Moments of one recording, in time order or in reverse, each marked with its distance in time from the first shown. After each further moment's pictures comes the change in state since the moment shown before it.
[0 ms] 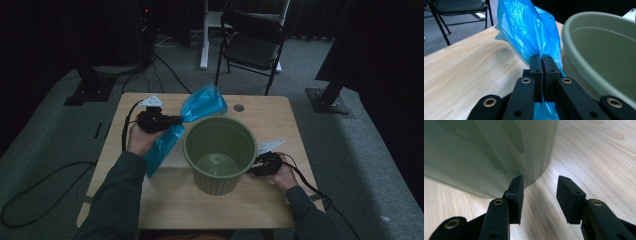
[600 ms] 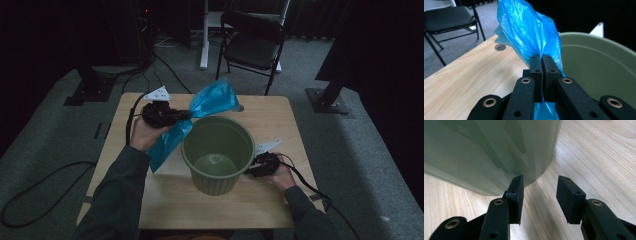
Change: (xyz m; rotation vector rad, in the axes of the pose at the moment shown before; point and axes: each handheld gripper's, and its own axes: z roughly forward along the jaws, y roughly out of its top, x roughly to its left) left arm -0.032 0.040 -0.009 -0.028 -0.075 0.099; right arm 0.003 0.003 0.007 0.022 0.023 -0.003
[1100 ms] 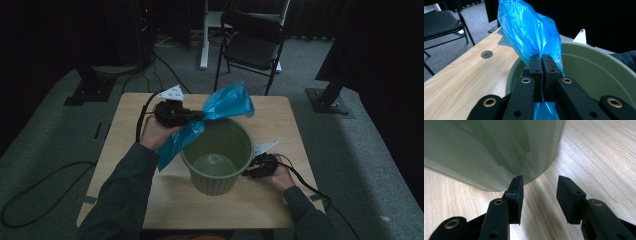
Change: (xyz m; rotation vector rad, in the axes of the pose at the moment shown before) left arm -0.021 0.023 0.023 0.023 -0.058 0.060; right arm 0.002 0.000 0.006 0.027 0.022 -0.008
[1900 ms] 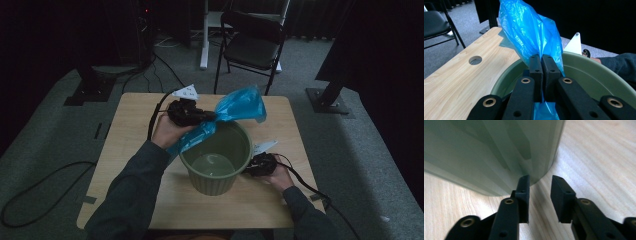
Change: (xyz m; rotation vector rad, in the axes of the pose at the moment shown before) left arm -0.007 0.014 0.023 0.007 -0.049 0.010; right arm 0.005 0.006 -0.002 -0.037 -0.022 0.002
